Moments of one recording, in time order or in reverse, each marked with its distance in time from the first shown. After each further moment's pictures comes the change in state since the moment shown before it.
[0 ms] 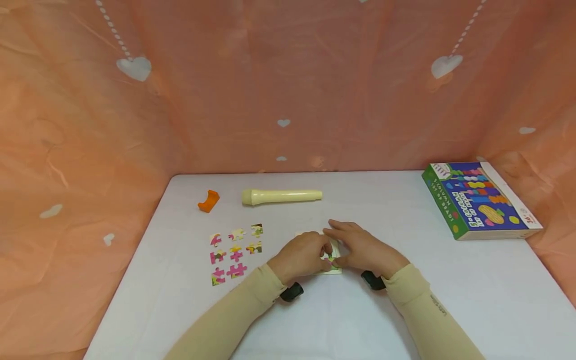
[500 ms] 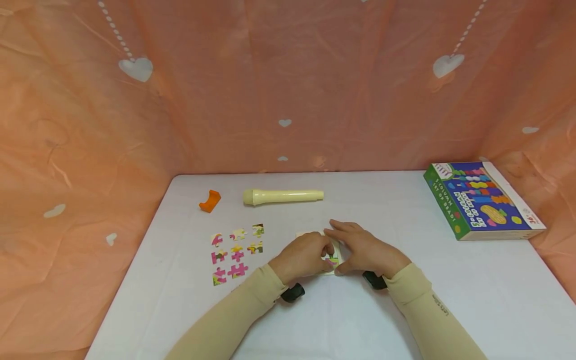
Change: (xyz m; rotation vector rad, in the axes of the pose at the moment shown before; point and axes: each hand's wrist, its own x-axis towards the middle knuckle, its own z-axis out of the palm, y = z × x) left_hand 0.001 0.001 0.001 -0.034 -0.011 -0.001; right_hand -0.001 -0.001 -0.002 0.025 -0.030 0.026
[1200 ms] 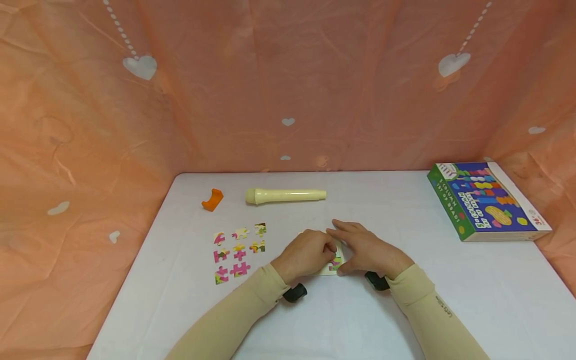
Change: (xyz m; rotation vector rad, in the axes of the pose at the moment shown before) left_hand 0.000 -0.004 0.003 -0.066 0.130 0.049; right_hand 0.000 -0.005 -0.001 0.003 -0.009 0.021
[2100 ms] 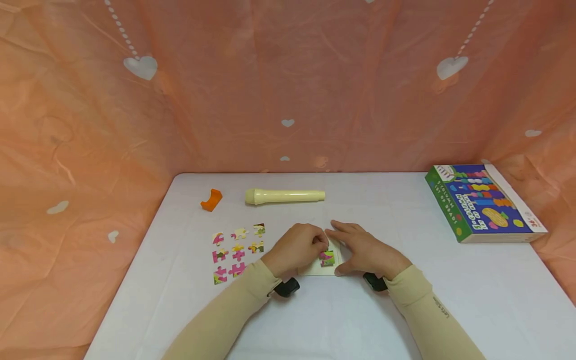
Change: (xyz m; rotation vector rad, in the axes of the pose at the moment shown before) left_hand -0.006 -0.010 -0.020 -0.117 0.012 -0.076; right_hand 0.000 0.003 0.002 -0.017 0.003 0.016
